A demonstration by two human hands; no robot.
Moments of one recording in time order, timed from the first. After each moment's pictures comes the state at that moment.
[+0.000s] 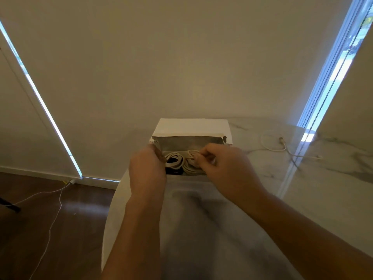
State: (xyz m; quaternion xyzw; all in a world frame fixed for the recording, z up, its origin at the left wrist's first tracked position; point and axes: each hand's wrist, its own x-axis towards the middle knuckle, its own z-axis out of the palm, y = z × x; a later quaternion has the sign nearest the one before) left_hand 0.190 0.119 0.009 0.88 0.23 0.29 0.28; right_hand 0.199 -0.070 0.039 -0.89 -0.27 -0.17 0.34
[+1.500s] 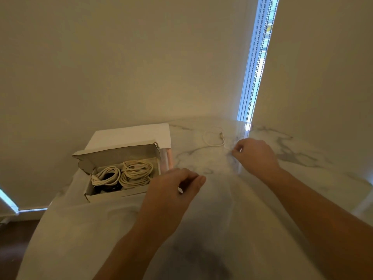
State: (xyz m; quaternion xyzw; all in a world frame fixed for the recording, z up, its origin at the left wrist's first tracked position) left_hand 0.157 -0.036 0.024 0.88 -0.15 0.16 0.41; right_hand 0.280 -0.269 0.017 -0.97 0.04 -0.17 0.17
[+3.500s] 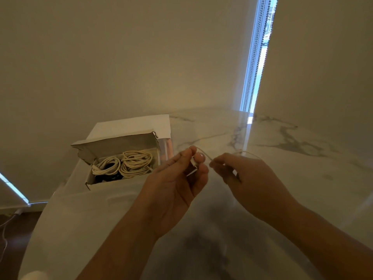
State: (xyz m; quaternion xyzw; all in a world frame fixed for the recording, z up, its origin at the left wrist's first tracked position) left_hand 0.150 -0.049 0.037 0.36 -0.06 -0.18 0.91; right_hand 0.164 -0.231 0.021 -0.94 -0.17 -0.18 0.26
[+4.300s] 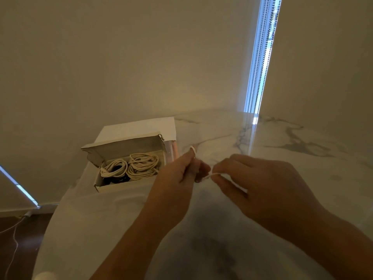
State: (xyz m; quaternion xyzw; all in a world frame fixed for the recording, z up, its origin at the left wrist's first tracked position) left_hand 0.150 -0.045 0.028 0.83 -0.14 0.14 0.52; right_hand 0.126 -0.226 0.057 -0.91 -0.28 -0.27 0.13
